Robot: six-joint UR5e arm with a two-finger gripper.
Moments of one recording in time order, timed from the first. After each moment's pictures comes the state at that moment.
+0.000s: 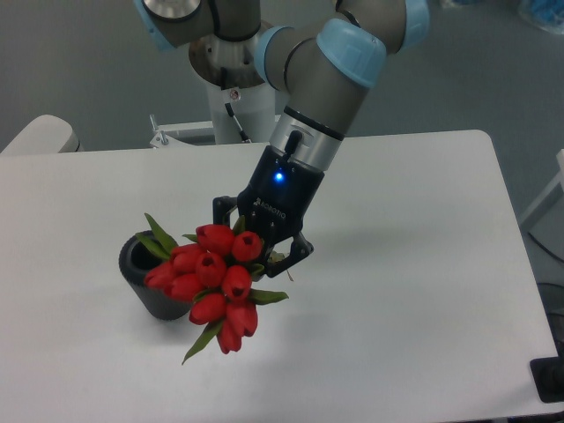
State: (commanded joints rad) arm 2.50 -1.81 -1.61 -0.75 0.79 0.81
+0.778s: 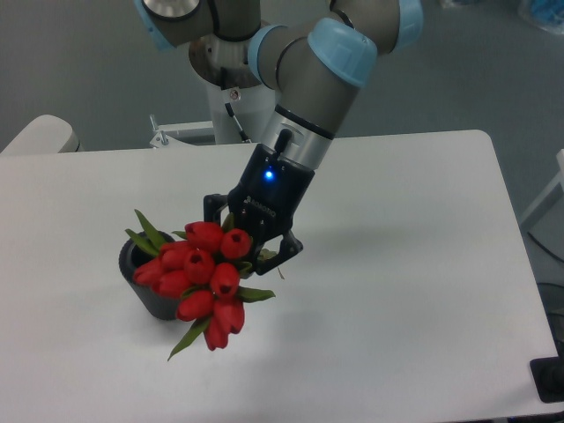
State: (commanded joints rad) arm 2.44 -1.79 -1.62 -0.75 0.80 0.80
